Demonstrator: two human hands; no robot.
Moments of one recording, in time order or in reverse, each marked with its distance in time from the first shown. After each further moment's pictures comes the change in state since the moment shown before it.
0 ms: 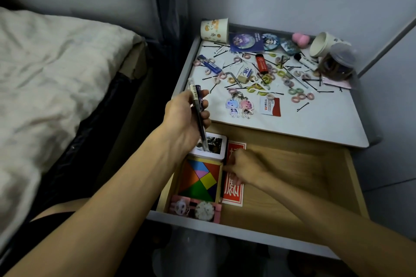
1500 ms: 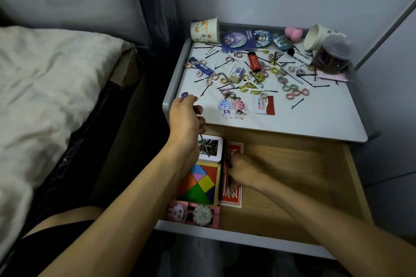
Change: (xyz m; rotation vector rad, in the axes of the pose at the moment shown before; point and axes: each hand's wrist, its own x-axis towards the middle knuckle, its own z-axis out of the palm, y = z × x) left_hand -0.011 -0.018 0.027 0.229 0.177 0.241; right_hand 0.000 0.002 0.000 0.006 -0.016 -0.002
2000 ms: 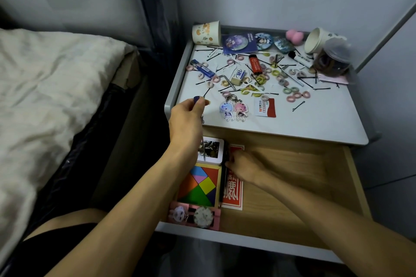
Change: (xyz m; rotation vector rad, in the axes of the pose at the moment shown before) left_hand 0.007 -0.010 -0.008 0.342 -0.004 0.154; right_hand 0.014 0.004 -0.007 -0.231 0.055 -0.107
